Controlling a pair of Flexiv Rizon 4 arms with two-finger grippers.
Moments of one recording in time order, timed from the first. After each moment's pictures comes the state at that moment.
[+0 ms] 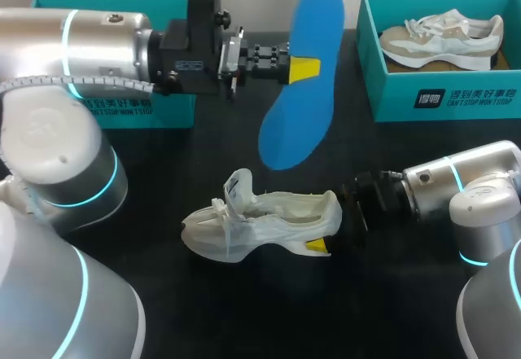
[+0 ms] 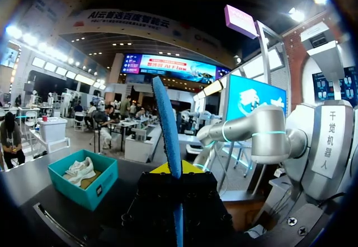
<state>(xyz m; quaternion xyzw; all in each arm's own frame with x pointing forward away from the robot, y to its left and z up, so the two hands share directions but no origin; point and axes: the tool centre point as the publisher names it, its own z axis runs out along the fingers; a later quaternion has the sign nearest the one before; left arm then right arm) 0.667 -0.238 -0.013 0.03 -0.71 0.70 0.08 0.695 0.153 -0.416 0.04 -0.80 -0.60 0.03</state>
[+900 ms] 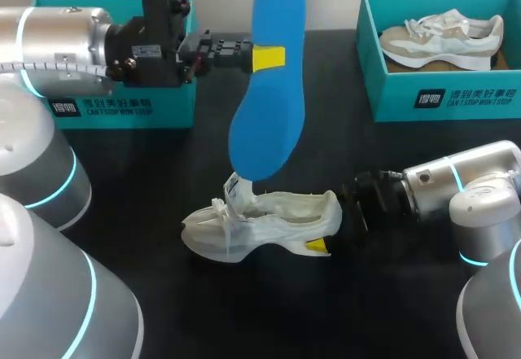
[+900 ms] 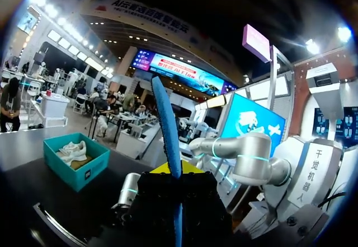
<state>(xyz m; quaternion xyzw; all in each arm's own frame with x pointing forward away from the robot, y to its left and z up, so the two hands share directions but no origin) 0.658 -0.197 0.010 0.11 -0.69 0.70 0.16 0.695 0.153 -0.416 0.04 -0.80 -0.60 0.03</state>
